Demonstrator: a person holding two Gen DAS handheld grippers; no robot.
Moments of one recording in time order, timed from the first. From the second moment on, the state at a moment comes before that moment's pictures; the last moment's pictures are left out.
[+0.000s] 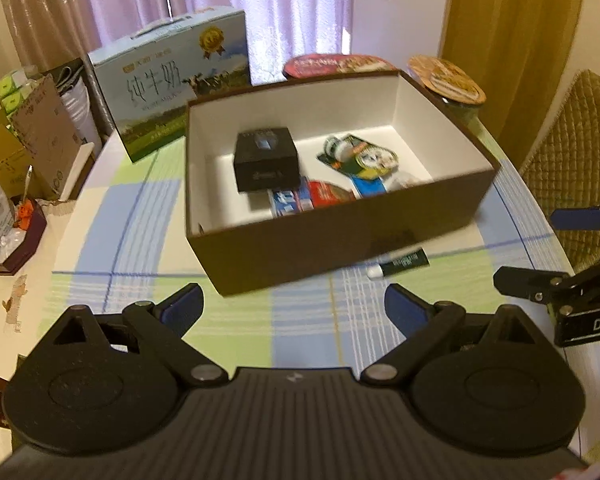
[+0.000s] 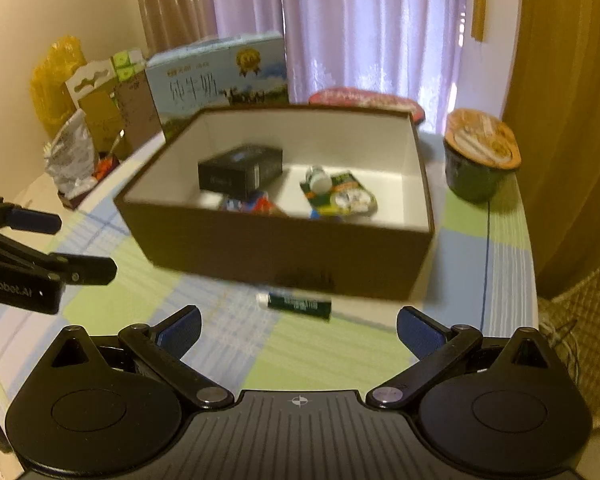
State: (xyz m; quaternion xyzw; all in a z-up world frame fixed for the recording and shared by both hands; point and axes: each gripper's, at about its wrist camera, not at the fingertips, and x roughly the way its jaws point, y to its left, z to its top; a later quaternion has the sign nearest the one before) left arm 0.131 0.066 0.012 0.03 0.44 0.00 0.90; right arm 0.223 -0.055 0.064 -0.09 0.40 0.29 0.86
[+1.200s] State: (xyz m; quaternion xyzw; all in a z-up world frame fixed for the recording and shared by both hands) left arm 0.077 0.004 -0.073 0.04 0.50 -0.04 0.87; right arm 0.178 -0.119 -0.006 -0.08 0.48 0.25 0.84
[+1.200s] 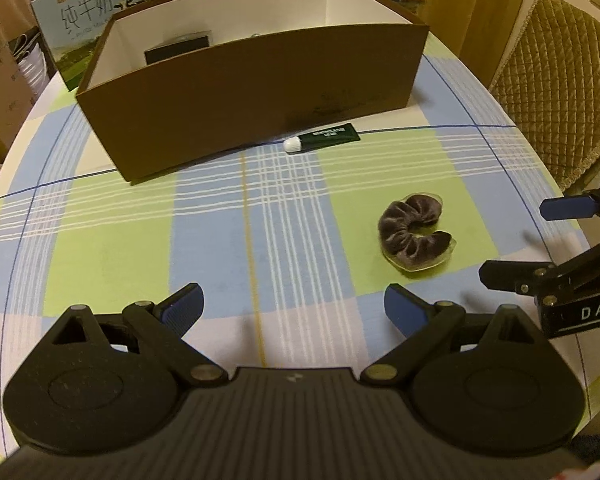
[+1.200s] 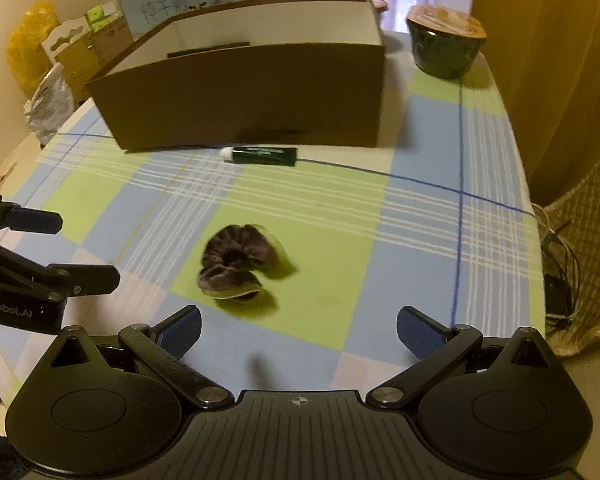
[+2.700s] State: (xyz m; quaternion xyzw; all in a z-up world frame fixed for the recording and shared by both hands) left arm 0.134 -0.009 -0.111 0.07 0.46 -0.14 0.87; right arm 0.211 -0.145 -0.024 0.01 0.50 0.18 0.85
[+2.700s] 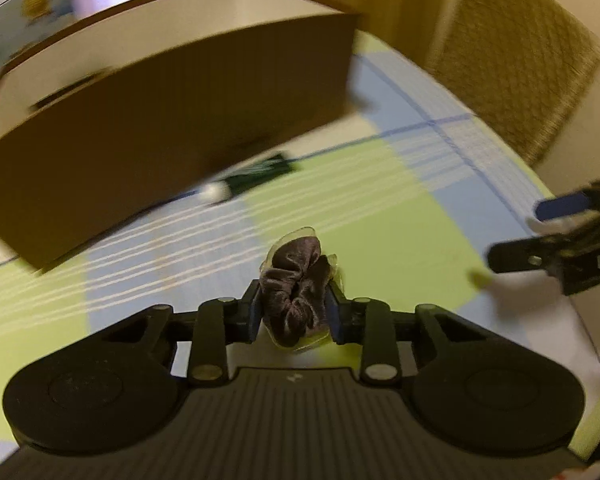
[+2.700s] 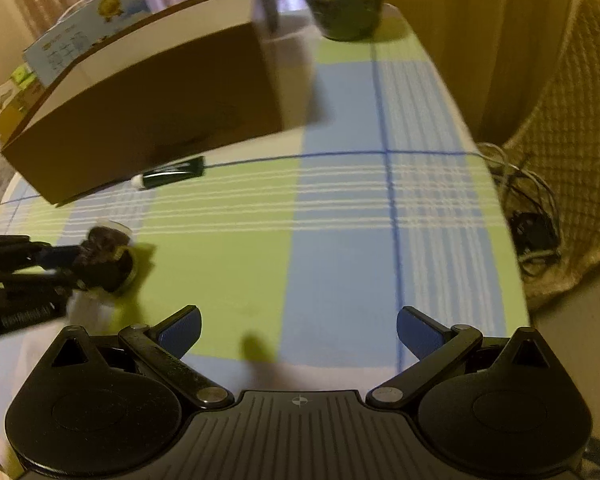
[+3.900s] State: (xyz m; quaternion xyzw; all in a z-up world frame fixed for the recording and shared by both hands) left arm 0.156 0.159 -0.115 -0.07 0.49 0.02 0.87; right arm 0.290 0.028 -0.073 -0.08 0.41 0.21 0.88
